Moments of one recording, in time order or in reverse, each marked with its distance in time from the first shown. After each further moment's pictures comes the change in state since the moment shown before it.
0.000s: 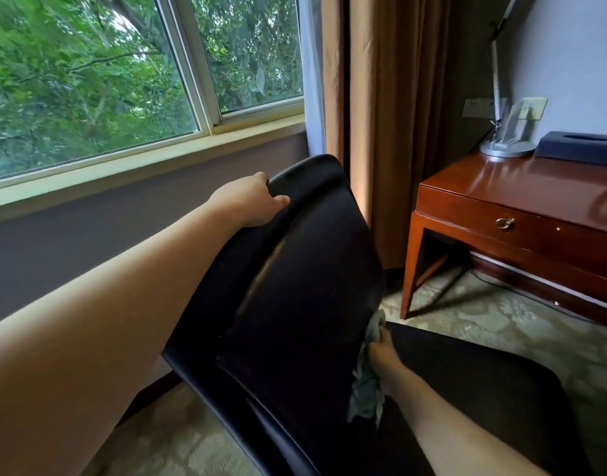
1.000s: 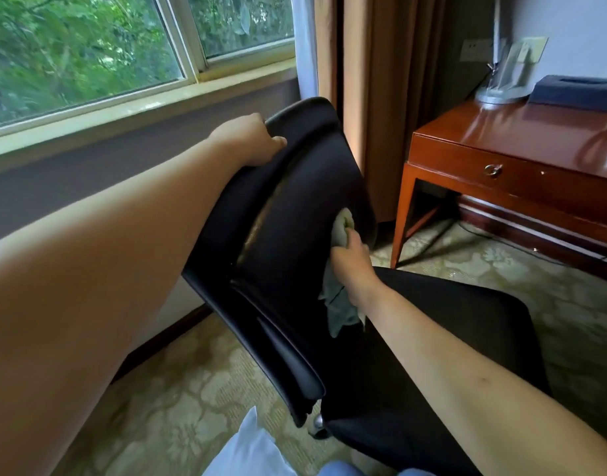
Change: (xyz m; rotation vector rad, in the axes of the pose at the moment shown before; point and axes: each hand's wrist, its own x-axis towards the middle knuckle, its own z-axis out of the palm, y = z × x) left_hand -0.008 0.001 -0.003 0.028 0.007 0.029; right_hand -0.117 -0.087 0.022 -0.036 0.017 -0.274
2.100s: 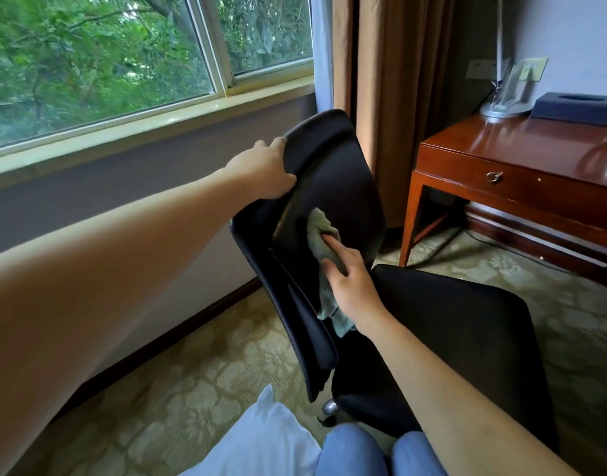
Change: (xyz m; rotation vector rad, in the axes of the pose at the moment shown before) left_hand -0.106 -0.015 -0.018 0.060 -0.008 0.062; right_hand -0.101 0.021 0.007 0.002 -0.121 -0.379
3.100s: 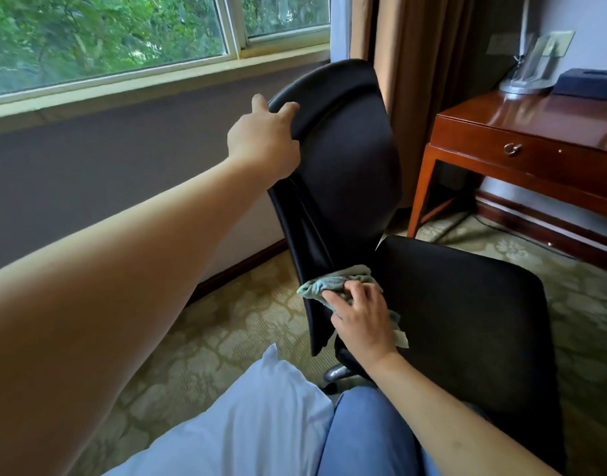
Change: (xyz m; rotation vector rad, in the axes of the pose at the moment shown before) left_hand -0.081 -0.011 0.037 0.084 0.273 -0.094; right_hand -0.089 0.146 0.040 -1.087 0.226 -0.630
